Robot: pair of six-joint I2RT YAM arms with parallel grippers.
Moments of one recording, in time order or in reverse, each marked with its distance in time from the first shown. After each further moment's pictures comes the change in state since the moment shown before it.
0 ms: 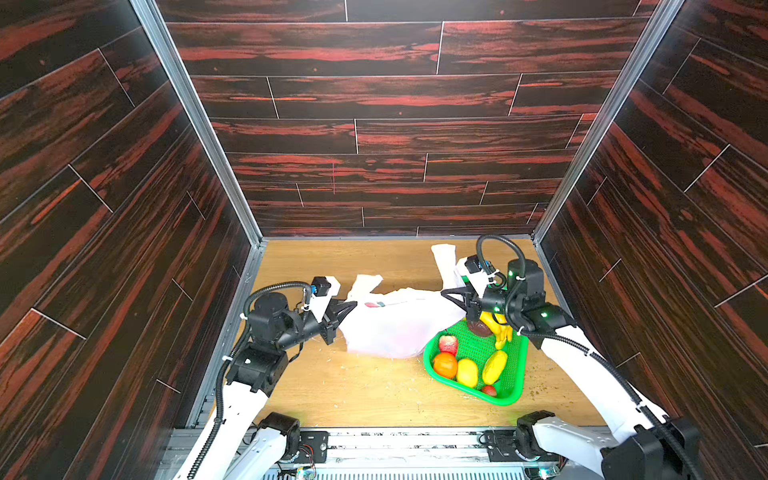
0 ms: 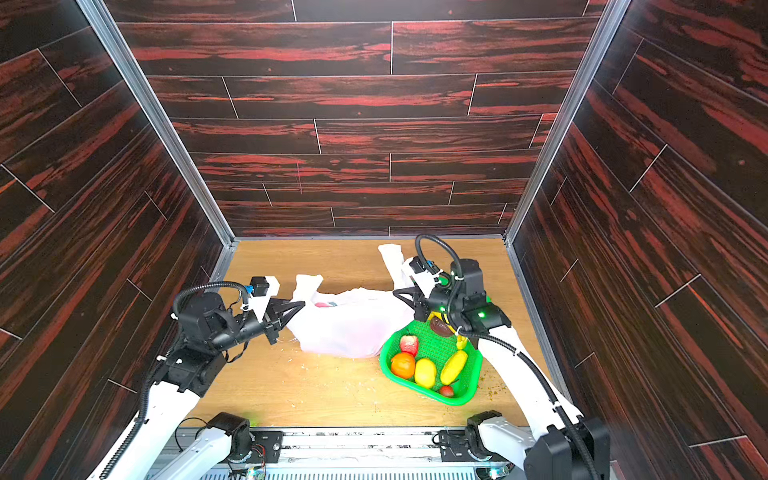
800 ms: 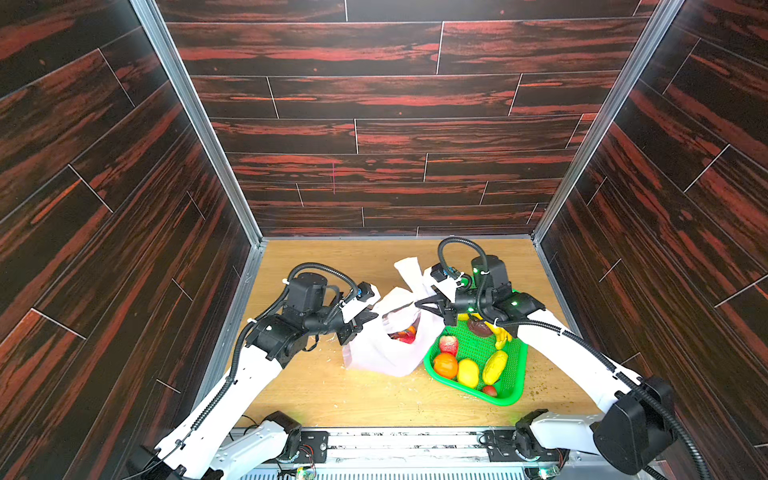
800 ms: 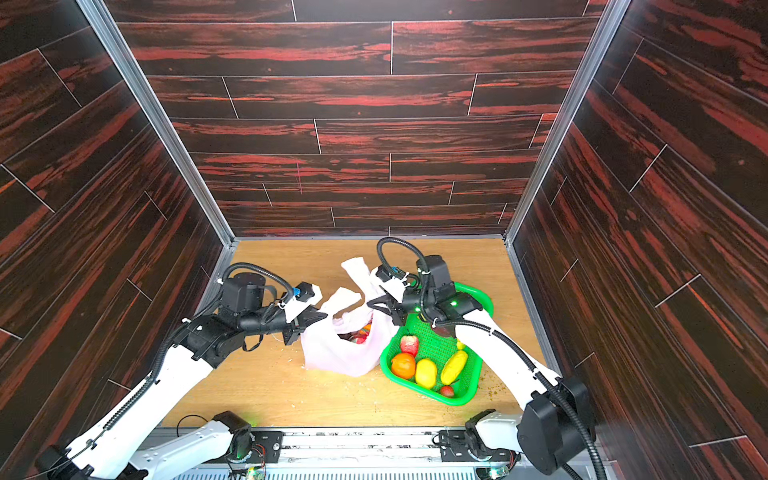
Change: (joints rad) left arm -0.218 0.251 0.227 -0.344 -0.121 0.328; right arm 0.197 0.159 0.092 -0.046 -0.029 -0.129
